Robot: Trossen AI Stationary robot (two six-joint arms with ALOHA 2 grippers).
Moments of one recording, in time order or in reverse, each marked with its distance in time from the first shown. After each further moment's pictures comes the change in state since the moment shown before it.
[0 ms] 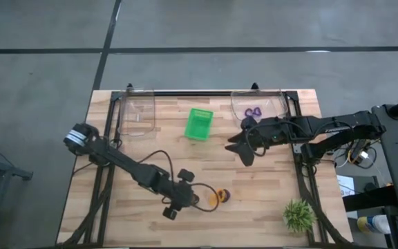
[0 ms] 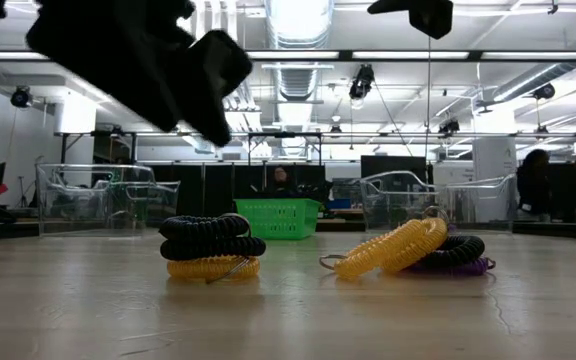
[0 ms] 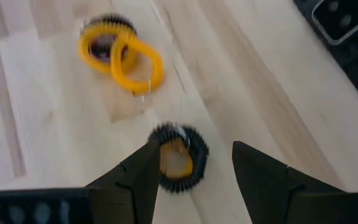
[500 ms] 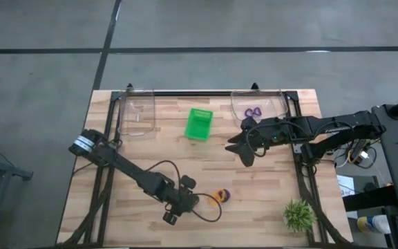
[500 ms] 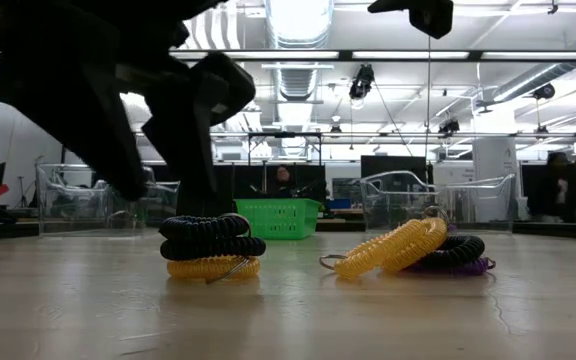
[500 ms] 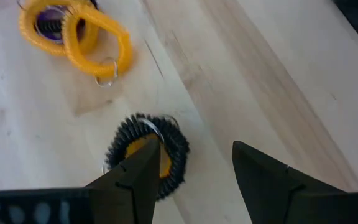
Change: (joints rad) left arm -0.037 0.105 0.051 -0.058 -0.002 0.018; right arm 0.003 0.000 0.000 -0.001 0.000 -0.004
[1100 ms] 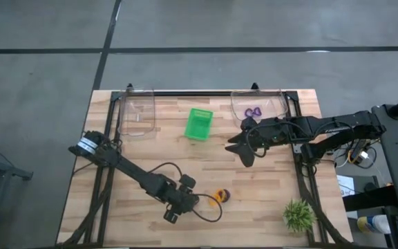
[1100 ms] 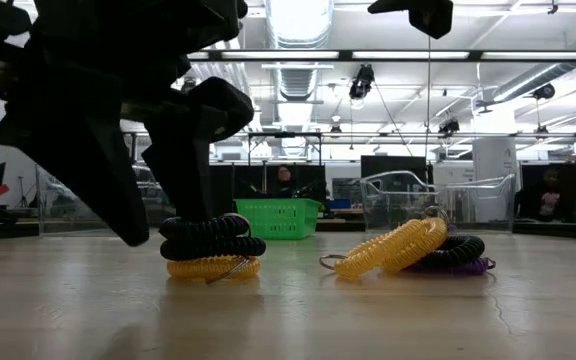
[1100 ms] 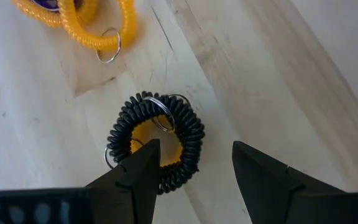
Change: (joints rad) left arm -0.001 0.041 -0.002 -0.012 -0.038 0.004; right arm 0.000 0.000 -0.001 0.000 0.000 -0.015
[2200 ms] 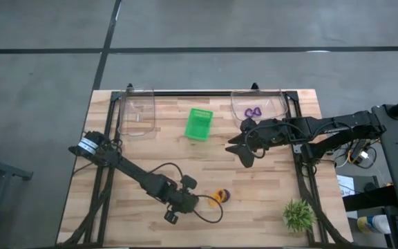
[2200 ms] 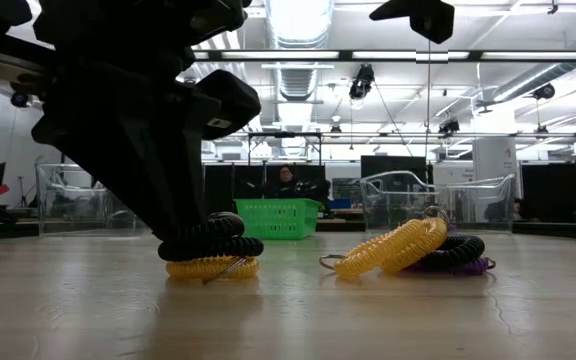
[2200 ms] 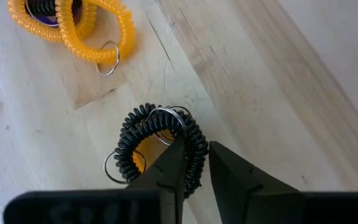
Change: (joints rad) left arm 0.002 0.004 0.017 0.002 0.002 0.033; right arm 0.000 0.000 -0.019 0.000 0.000 -0.001
